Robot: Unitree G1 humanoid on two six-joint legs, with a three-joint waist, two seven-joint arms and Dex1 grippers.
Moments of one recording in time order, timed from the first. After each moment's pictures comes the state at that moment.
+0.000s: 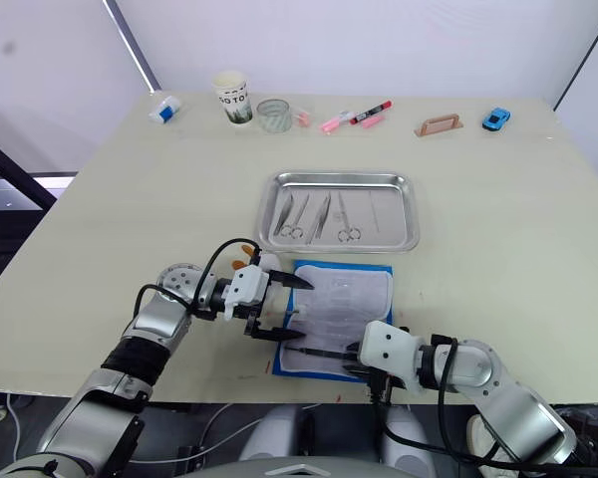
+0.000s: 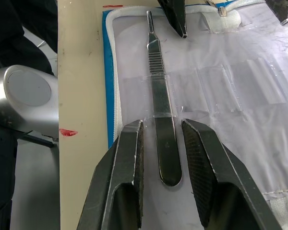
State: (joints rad) left arm -0.43 0.53 -0.25 0.44 -0.18 -0.29 -1.46; right arm 0.04 -0.71 0.43 -0.61 0.10 0.49 0.80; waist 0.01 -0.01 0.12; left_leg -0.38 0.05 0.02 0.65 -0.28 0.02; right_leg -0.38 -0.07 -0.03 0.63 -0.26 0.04
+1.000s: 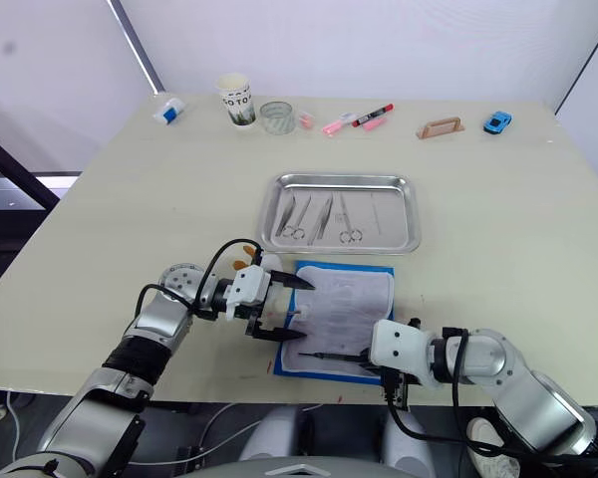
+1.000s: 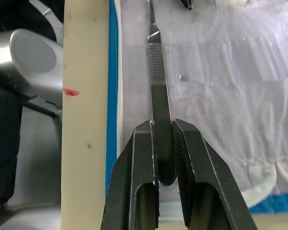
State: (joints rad) left arm -0.44 0.52 -0.25 0.44 -0.18 -0.29 -1.44; right arm -0.02 -0.82 0.41 -0.66 0.11 0.58 0.88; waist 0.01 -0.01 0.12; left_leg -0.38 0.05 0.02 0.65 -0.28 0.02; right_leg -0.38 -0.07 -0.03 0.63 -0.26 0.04
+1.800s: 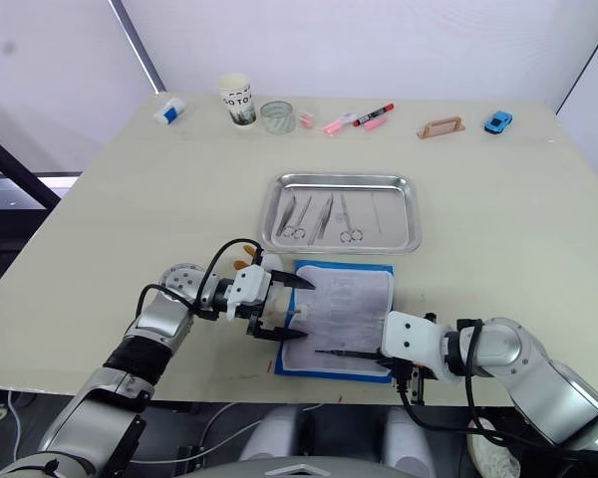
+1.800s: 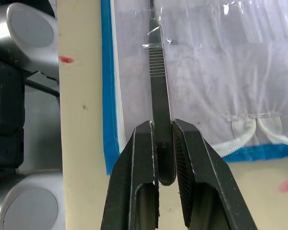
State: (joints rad) left arm -0.44 0.52 -0.26 0.45 -0.18 -0.29 -1.44; right arm -0.05 -0.90 0.36 -0.72 0.15 0.70 0.91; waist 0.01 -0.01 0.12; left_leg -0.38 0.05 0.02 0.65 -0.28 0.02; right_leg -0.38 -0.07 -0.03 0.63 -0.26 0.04
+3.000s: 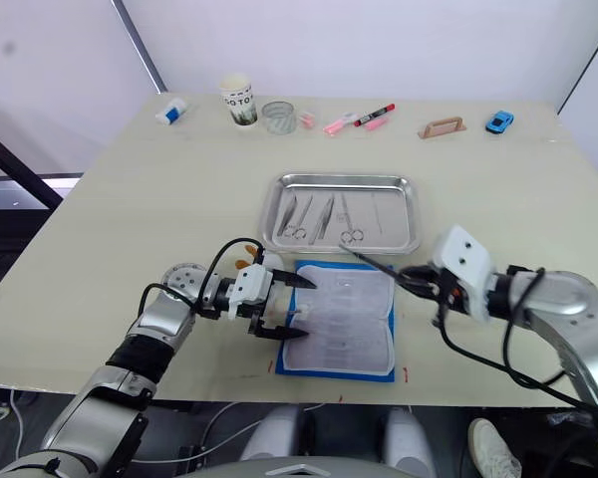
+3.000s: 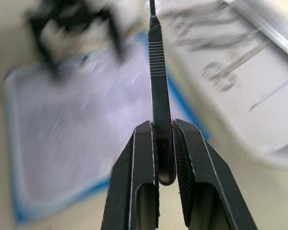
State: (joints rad) left arm -0.45 0.51 -0.26 0.47 -0.17 -0.30 -1.44; right arm -0.21 -0.77 -0.03 -0.64 0.48 0.83 0.78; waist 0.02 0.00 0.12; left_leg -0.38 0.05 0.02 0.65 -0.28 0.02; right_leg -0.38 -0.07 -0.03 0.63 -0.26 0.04
